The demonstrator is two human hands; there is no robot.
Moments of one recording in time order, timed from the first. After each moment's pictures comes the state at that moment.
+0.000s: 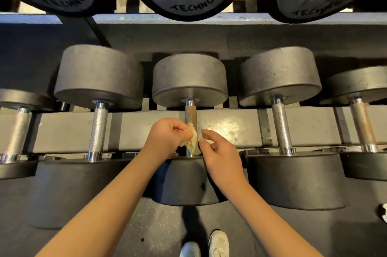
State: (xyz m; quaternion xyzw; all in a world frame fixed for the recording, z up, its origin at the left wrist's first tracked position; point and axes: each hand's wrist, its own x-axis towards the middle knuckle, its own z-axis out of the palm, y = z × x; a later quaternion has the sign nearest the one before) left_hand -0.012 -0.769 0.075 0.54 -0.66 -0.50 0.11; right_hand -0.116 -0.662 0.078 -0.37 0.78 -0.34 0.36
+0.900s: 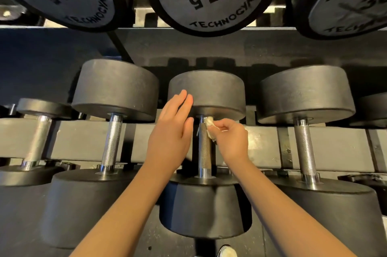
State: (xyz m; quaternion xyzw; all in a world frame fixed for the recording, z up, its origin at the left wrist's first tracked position) left_hand -0.013 -0.791 0.103 0.48 -0.83 -0.21 0.20; right_hand -0.146 -0.750 0.053 -0.30 0.79 -0.41 0.34
